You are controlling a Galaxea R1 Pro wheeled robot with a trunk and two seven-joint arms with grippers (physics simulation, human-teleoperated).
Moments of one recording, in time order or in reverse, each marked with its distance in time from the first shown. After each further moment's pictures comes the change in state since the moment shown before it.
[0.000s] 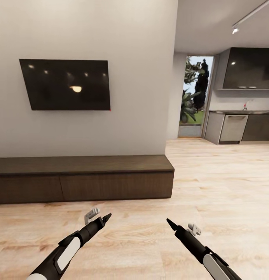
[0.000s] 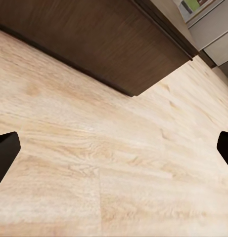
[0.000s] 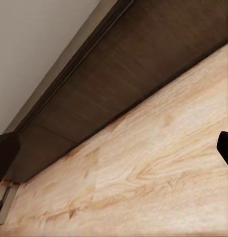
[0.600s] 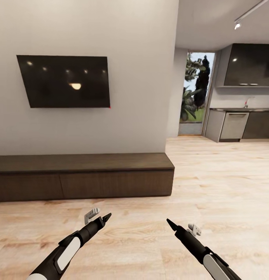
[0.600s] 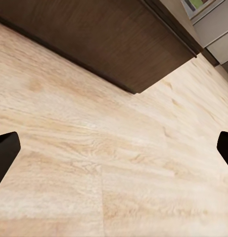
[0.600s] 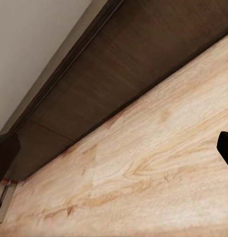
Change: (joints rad) left arm 0.000 0.000 0.000 -0.002 0.000 -0.002 0.000; right arm 0.000 0.000 0.000 0.003 0.000 -0.002 0.001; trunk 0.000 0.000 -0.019
